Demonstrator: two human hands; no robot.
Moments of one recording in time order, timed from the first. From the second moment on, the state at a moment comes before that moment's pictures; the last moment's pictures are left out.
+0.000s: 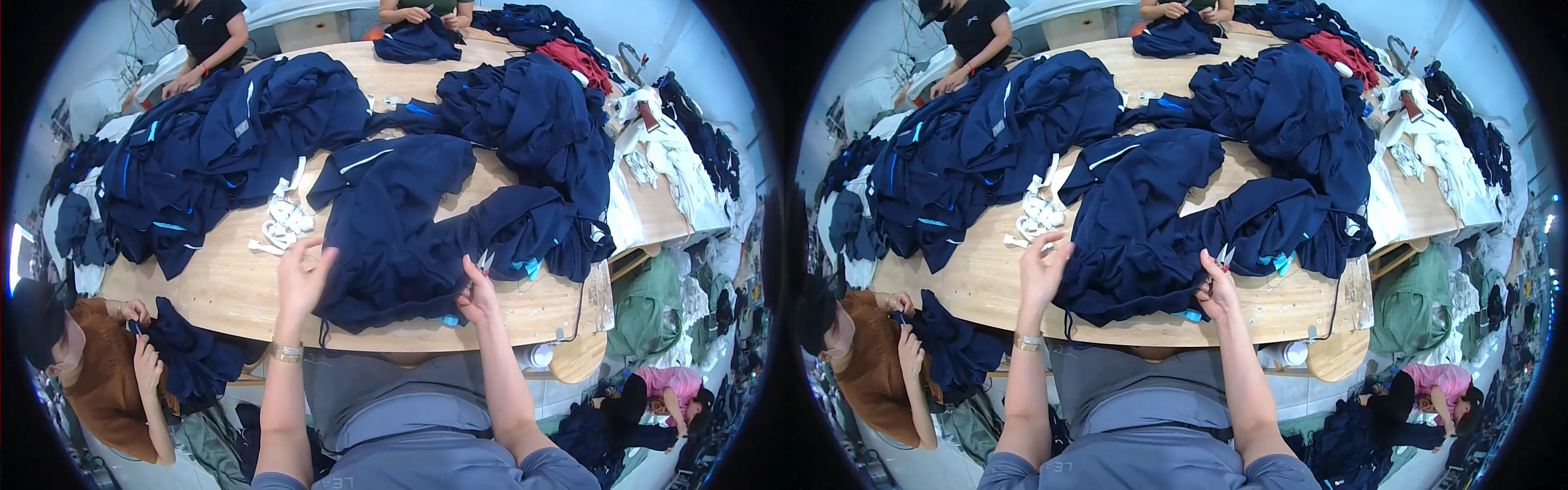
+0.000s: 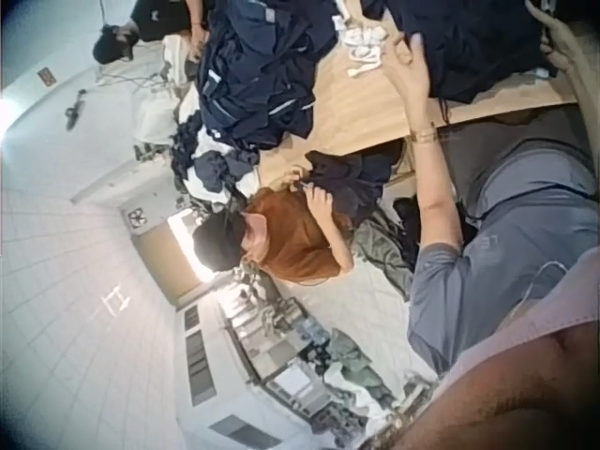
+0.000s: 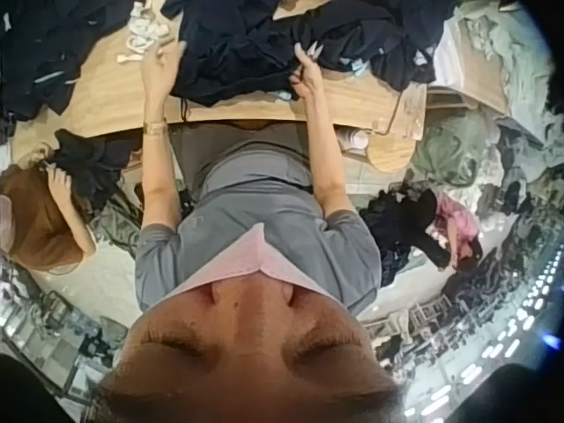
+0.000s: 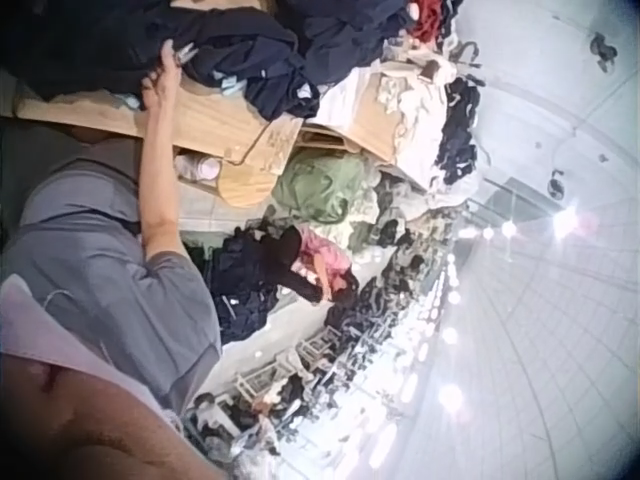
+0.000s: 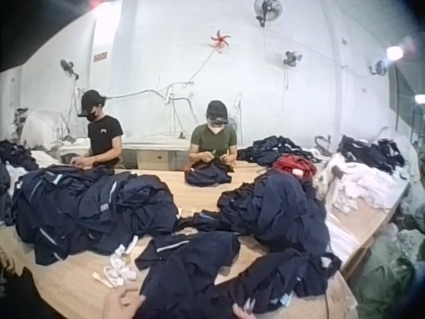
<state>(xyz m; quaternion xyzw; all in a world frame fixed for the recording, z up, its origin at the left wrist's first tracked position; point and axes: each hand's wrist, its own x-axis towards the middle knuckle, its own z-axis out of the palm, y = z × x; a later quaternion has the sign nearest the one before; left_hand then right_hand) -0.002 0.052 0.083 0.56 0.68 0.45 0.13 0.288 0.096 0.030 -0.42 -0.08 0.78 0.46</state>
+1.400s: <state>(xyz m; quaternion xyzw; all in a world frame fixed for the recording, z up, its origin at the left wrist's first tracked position) 0.065 0.019 0.092 0.02 0.15 0.67 0.72 0.248 0.099 0.018 -0.55 -0.57 0.43 0.43</state>
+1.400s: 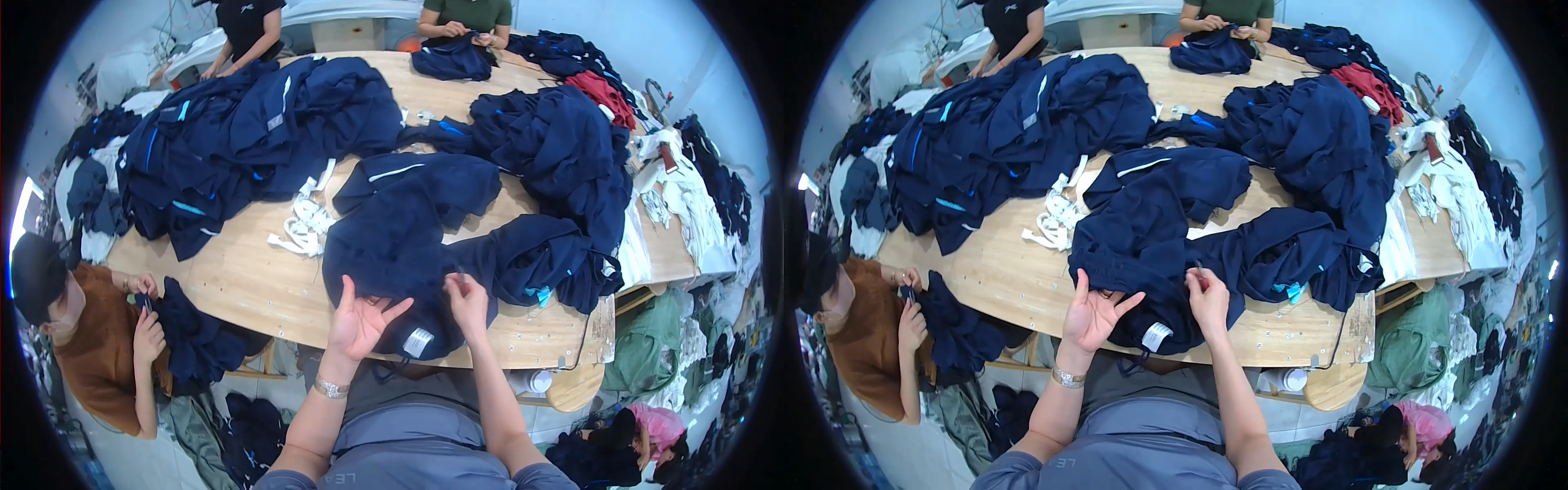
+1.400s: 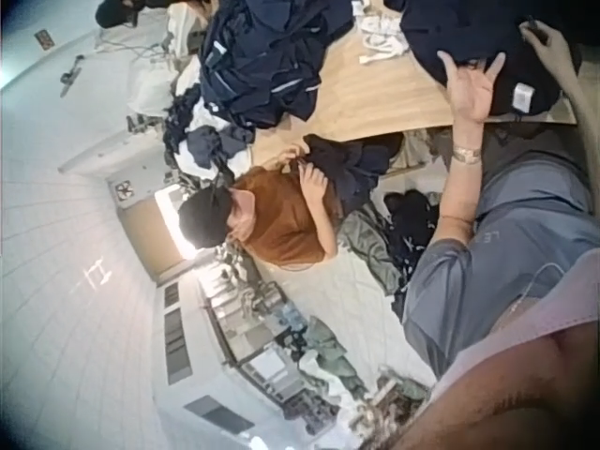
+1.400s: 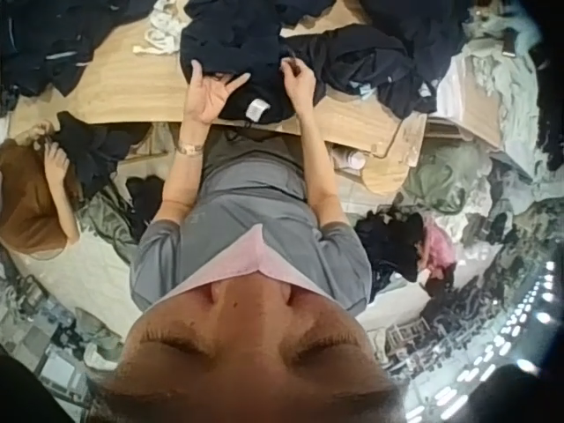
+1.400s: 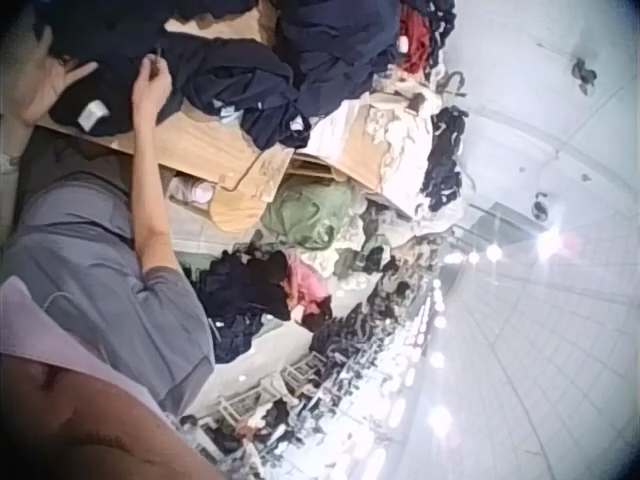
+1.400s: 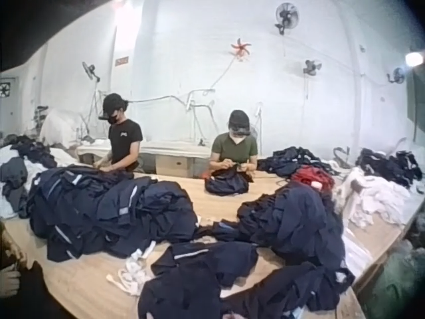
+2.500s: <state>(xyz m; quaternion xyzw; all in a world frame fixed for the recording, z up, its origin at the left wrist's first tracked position) 0.096 0.005 0.099 0.07 0.29 0.74 0.60 0.199 0.036 0.128 -0.37 -0.68 0.51 0.39</state>
